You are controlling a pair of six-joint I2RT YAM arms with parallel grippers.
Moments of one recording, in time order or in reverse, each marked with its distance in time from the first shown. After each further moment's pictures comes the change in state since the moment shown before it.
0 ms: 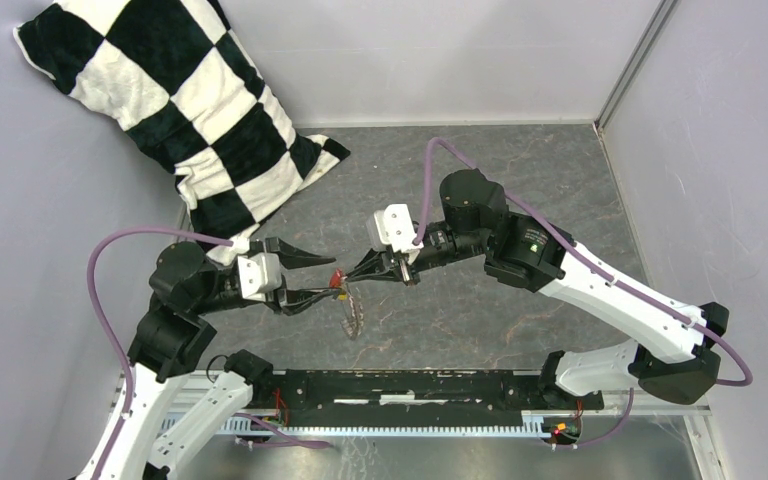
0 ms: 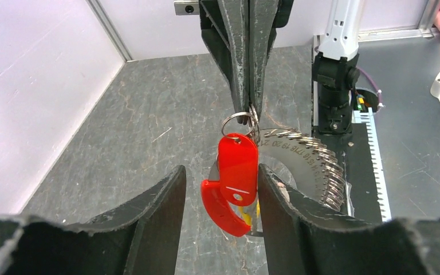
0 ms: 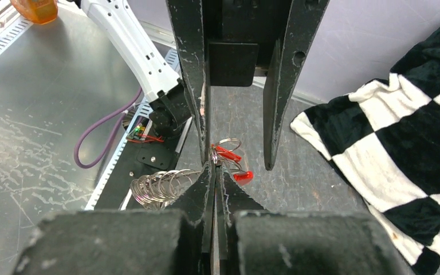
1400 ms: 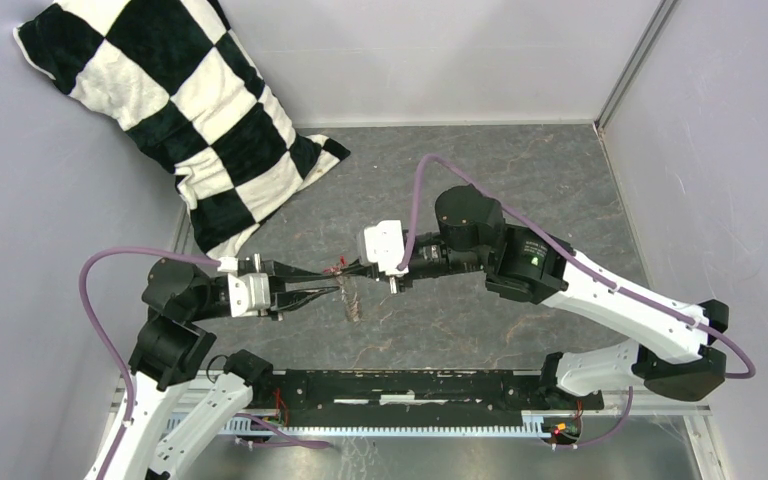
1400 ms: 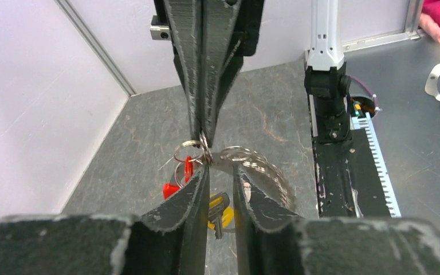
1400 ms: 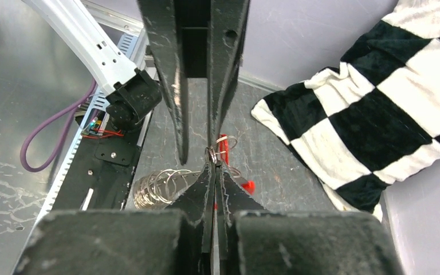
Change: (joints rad) left arm 0.000 -0.059 -0.066 0.159 0.073 -0.030; right arm 0.113 -0.009 0.005 0.013 0.277 -0.080
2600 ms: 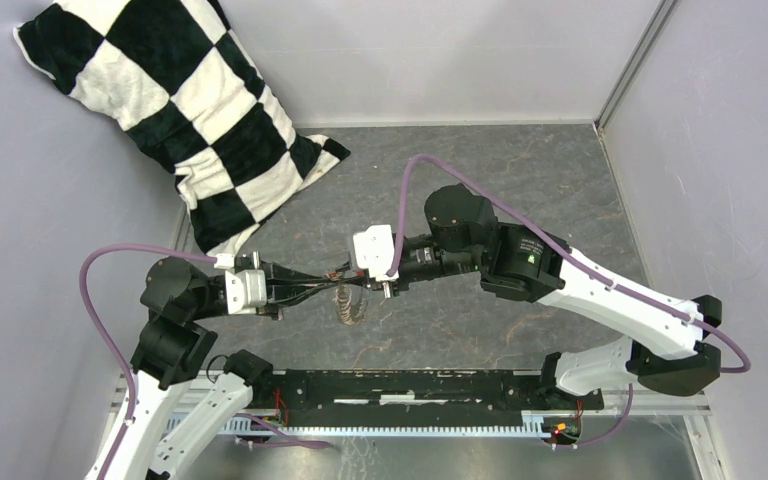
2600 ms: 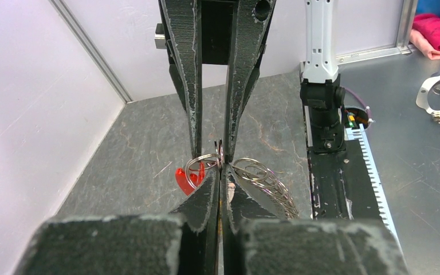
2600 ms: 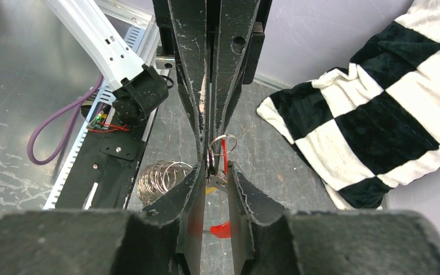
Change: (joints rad) left arm 0.000 0.000 -0.006 0.039 0.003 -0.045; right arm 0.018 0.042 0.078 -0.085 -0.006 -0.021
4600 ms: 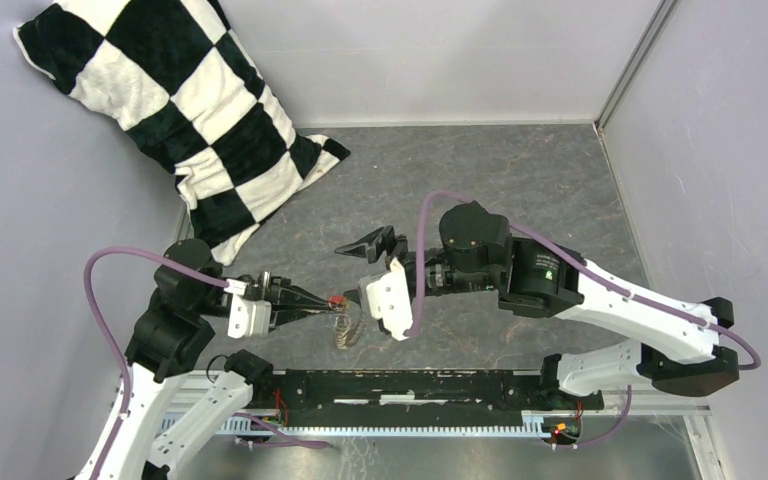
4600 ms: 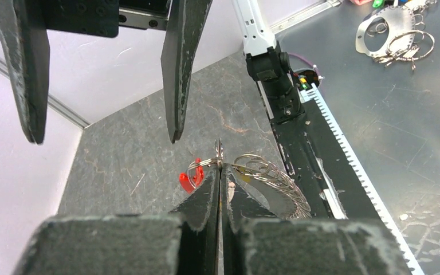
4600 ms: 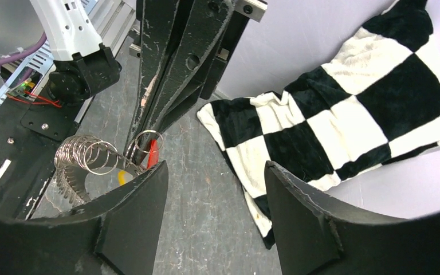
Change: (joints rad) left arm 0.000 0.074 0.098 -0.335 0.257 0.408; right arm 0.096 -0.055 -0.035 0.023 0.142 -0.336
